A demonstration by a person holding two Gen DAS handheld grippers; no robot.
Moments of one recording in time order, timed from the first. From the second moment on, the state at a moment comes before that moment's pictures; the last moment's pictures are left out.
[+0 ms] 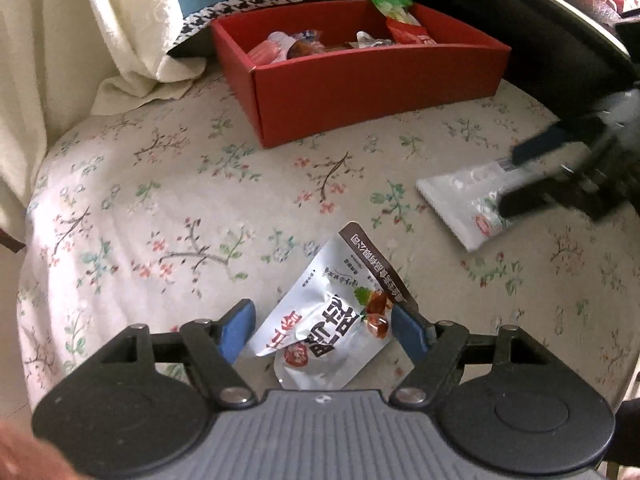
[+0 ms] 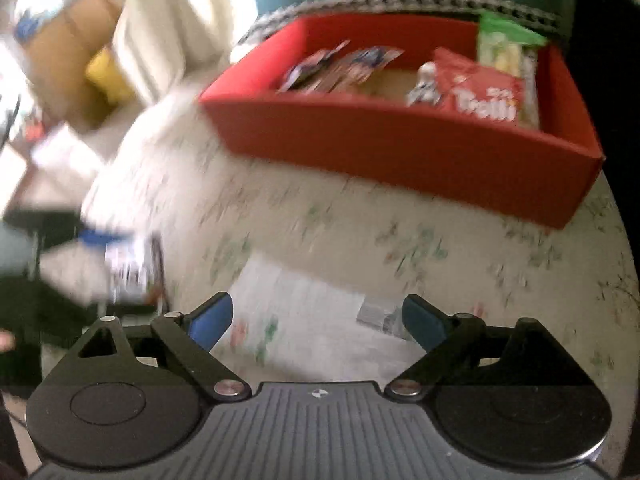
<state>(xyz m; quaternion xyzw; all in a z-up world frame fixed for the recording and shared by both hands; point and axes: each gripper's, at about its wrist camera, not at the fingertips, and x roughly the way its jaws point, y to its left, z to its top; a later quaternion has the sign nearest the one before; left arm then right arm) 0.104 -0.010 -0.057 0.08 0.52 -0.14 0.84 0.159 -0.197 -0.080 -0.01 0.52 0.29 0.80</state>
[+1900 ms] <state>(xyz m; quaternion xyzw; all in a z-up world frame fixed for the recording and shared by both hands) 0.091 0.001 -0.028 0.06 0.47 -0.16 0.87 0.086 -0.152 -0.050 0.01 0.50 0.19 0.85</state>
